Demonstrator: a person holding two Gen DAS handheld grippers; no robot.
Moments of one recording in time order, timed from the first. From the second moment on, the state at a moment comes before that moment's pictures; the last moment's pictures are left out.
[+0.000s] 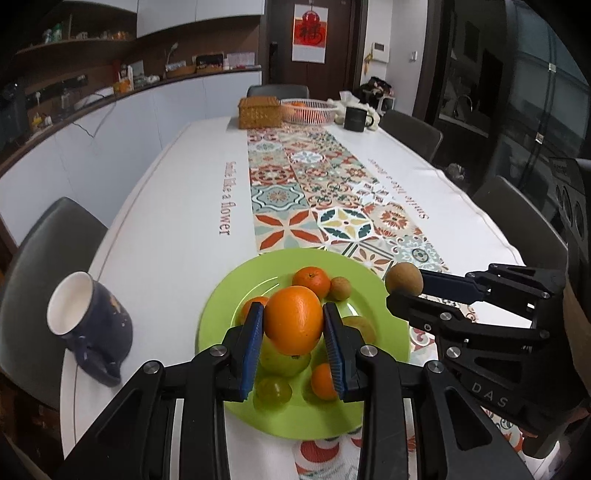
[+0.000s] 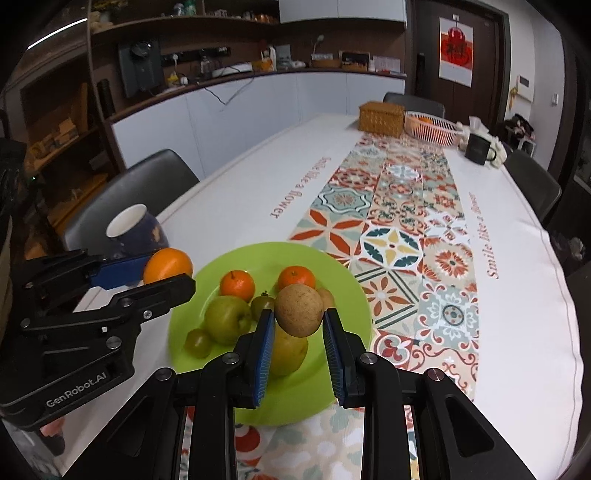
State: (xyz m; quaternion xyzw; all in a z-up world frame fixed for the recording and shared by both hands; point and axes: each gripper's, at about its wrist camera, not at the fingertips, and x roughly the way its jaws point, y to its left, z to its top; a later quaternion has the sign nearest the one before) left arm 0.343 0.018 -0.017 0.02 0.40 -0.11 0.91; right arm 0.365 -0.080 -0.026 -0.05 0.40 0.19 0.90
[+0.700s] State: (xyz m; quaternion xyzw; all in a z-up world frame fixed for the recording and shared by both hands) left arm 0.319 0.026 -0.015 0.02 0.40 -0.06 0.91; right arm 0.352 -0.092 -0.024 -0.04 0.39 0.17 0.91
